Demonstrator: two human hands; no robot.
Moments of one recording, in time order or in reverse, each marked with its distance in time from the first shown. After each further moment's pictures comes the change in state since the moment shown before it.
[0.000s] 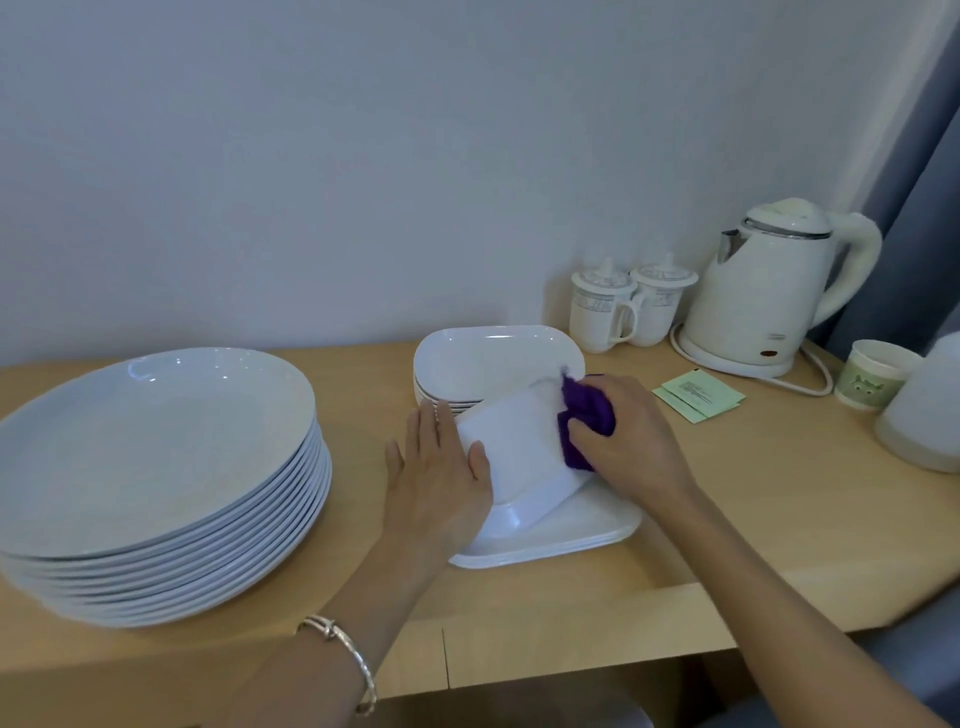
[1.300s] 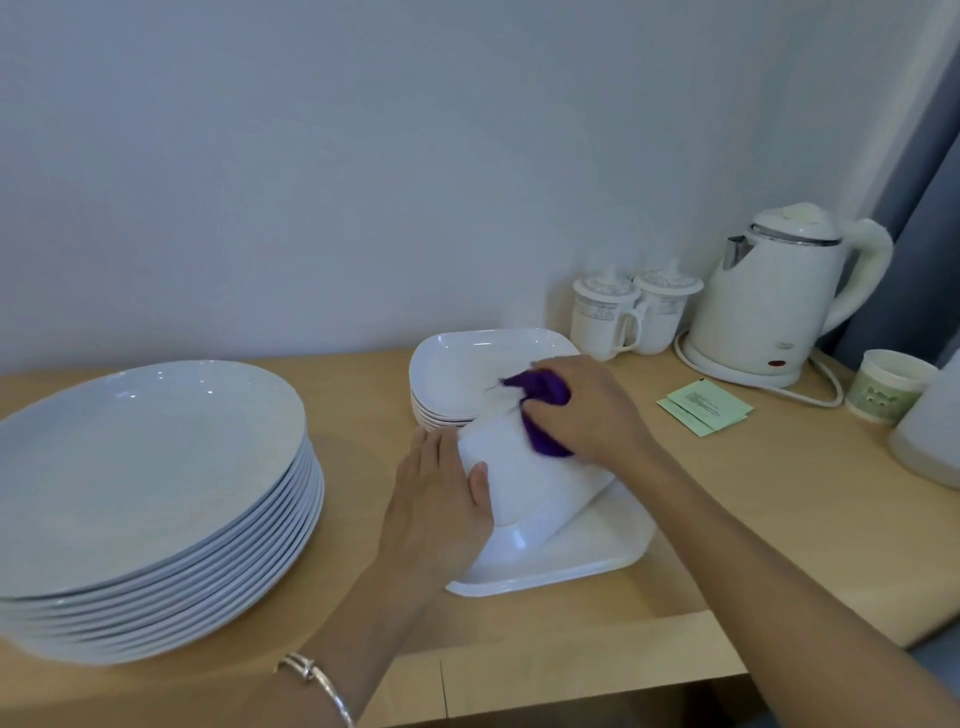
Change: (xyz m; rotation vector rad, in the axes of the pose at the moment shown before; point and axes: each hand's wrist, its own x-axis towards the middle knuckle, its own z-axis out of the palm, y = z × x) left_hand 0.003 -0.008 0.005 -0.157 0.018 0.110; right_hand 0.055 -0.010 0.028 0.003 -0.148 0.002
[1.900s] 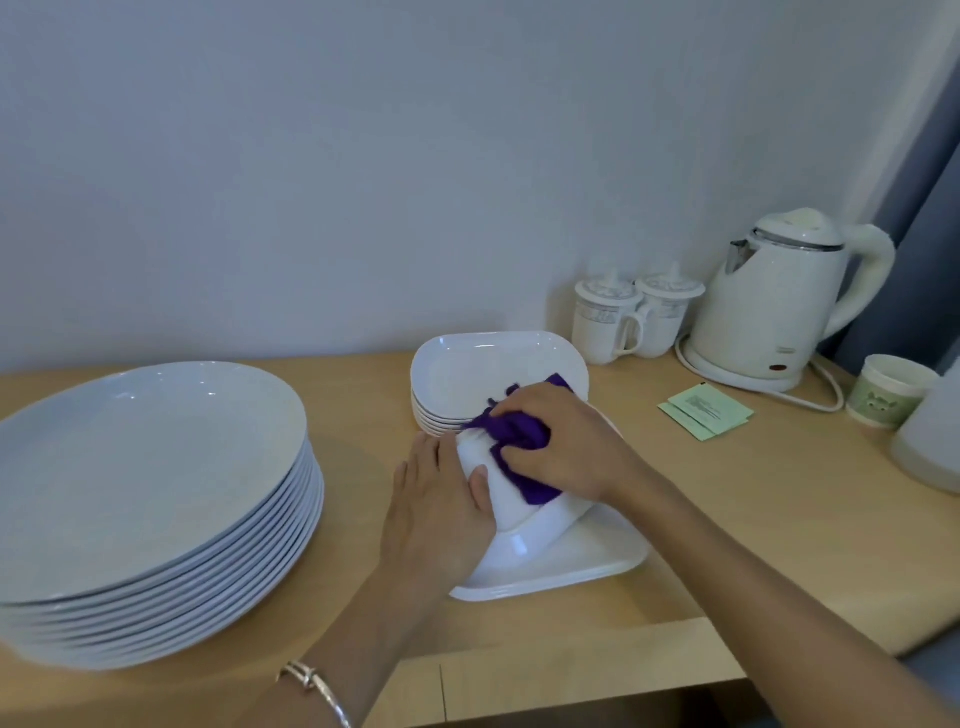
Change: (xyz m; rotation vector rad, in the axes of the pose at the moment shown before) left_hand -0.004 0.007 -0.004 0.032 0.019 -0.048; right_hand -0.026 -0.015 0.000 0.051 -0.187 -0.218
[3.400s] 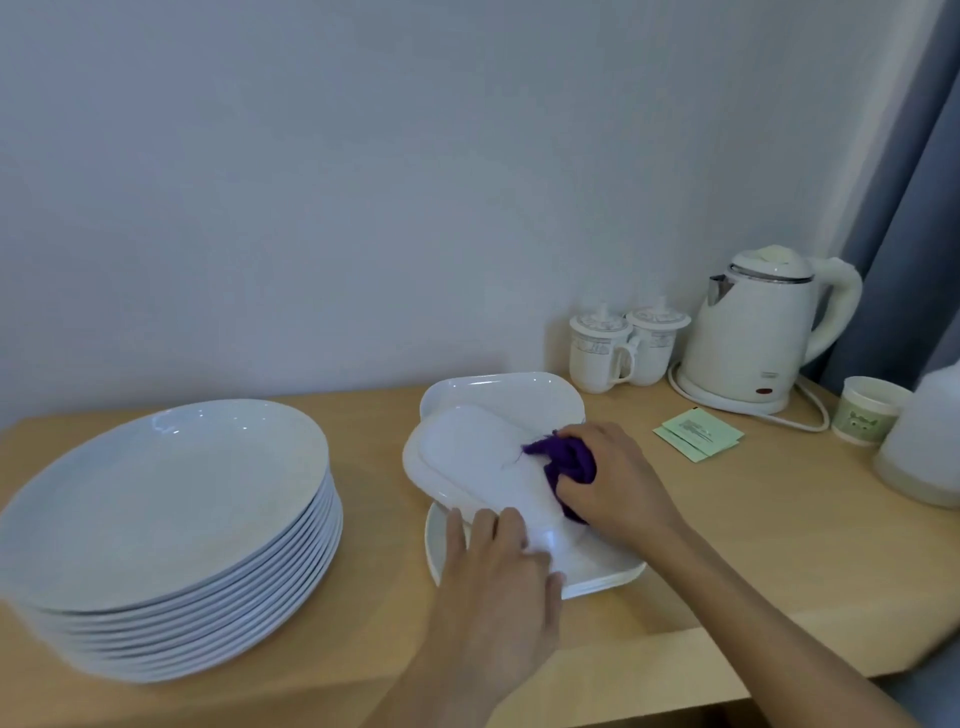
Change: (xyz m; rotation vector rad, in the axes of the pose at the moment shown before) left_hand -0.057 0.029 -0.013 0.357 -0.079 0.409; right_hand -0.037 0.001 -0.008 -0.018 0.193 0.255
